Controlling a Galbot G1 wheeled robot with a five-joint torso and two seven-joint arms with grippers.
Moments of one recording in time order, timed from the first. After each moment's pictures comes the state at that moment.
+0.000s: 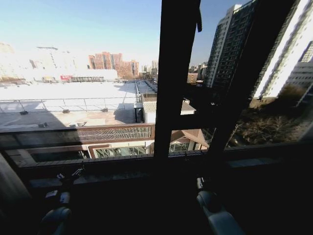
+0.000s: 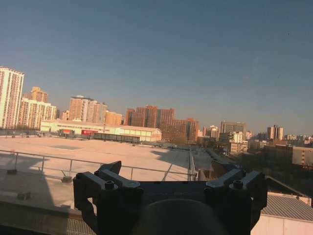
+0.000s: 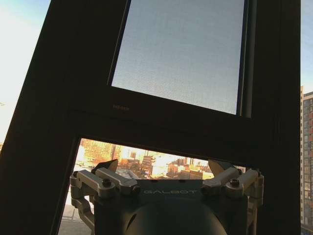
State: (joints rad) left arm 1.33 -1.19 -0.81 -1.67 -0.50 -0.19 -0.02; right arm -1.11 1.20 0.37 1.57 0.12 0.33 0.26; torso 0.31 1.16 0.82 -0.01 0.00
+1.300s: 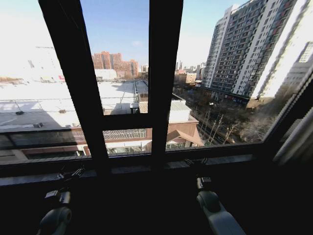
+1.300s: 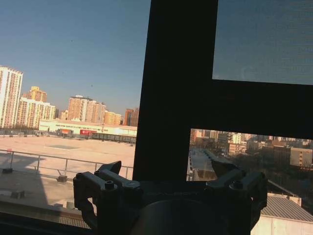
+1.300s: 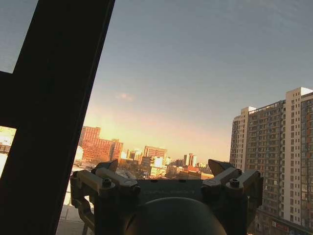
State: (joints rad) left arm 1.33 -1.19 -0.81 -1.67 -0.50 -0.19 -0.02; right arm -1.11 1.20 0.37 1.57 0.12 0.33 0.26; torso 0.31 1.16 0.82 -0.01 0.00
